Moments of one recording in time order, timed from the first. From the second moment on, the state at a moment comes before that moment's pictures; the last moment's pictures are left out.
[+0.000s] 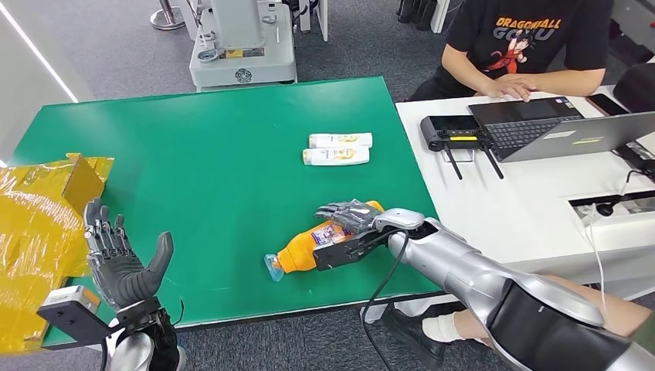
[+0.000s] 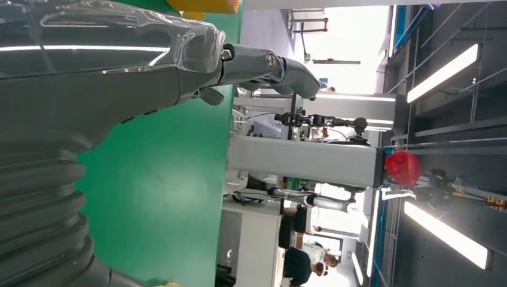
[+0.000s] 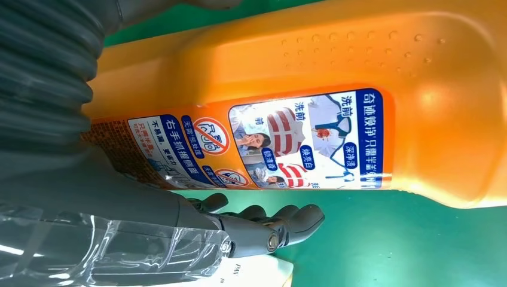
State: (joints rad) left arm -0.10 -0.27 -0.19 -1.46 0.05 0.22 -0.70; right arm -0.84 -0.17 1.08 -0.45 0.46 0.14 -0.23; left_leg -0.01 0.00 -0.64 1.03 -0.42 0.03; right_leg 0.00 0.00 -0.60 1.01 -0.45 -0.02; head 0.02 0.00
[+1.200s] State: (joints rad) left arm -0.10 -0.27 -0.22 -1.45 0.06 0.25 -0.70; right arm -0.56 -0.13 0.77 -0.67 0.27 -0.32 -0.44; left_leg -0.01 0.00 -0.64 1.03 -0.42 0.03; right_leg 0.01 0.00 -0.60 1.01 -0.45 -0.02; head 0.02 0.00
